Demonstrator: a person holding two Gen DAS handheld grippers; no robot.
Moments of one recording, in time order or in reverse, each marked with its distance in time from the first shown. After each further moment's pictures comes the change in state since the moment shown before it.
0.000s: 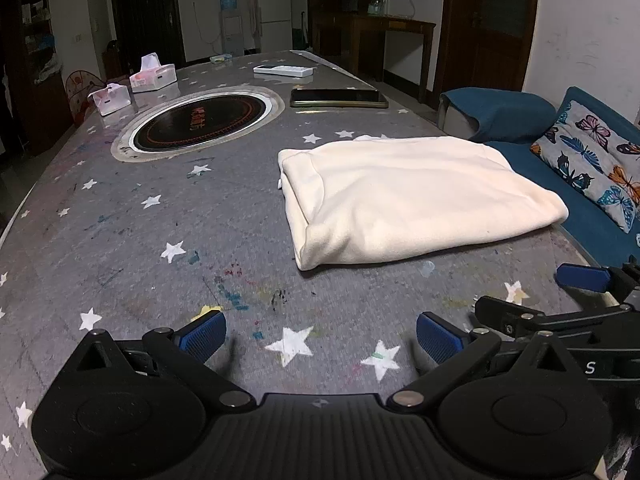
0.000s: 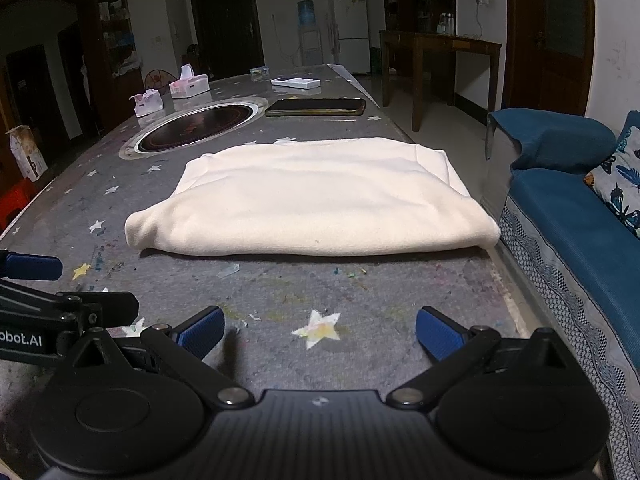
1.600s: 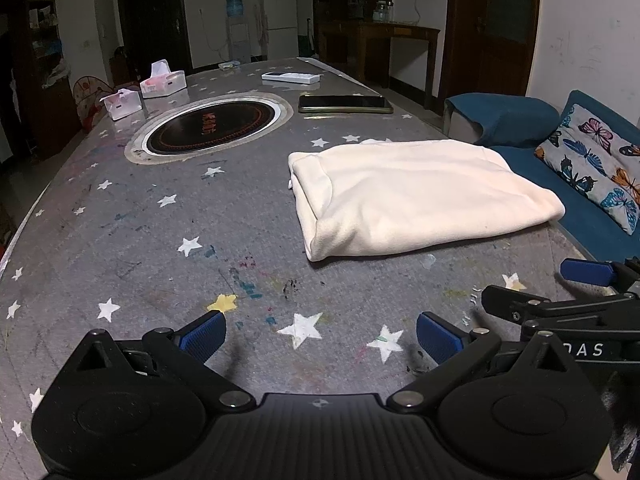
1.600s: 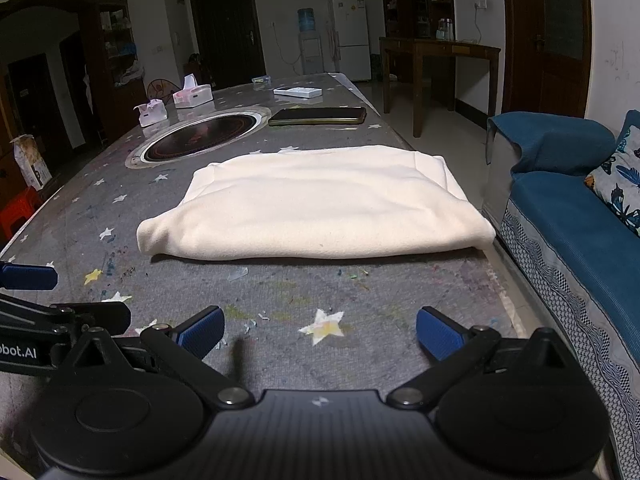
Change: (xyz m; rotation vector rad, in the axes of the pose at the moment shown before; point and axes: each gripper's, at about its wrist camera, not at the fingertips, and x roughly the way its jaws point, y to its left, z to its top) left arm -0.018 0.002 -0.011 -0.006 -0.024 0.021; right arm -0.013 0.001 -0.003 0.015 -0.027 0.014
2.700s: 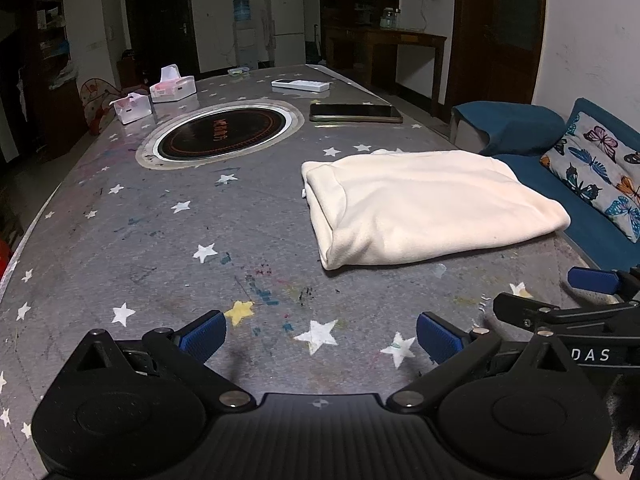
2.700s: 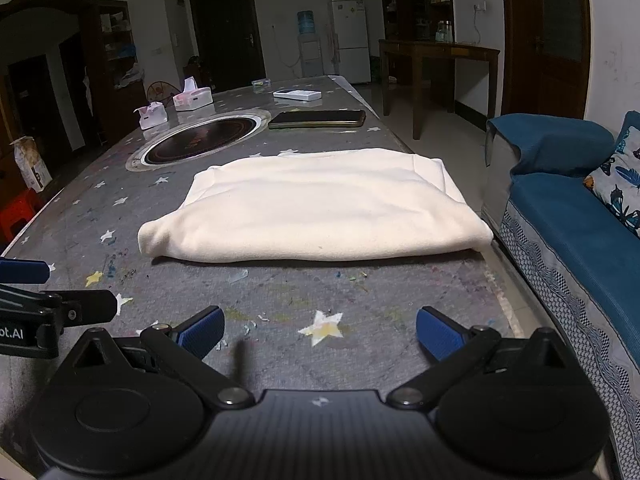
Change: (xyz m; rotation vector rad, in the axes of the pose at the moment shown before) left arm -0.007 0.007 0.002 -0.010 -0.020 0.017; right arm -0.002 0.000 0.000 0.000 -0.007 0.000
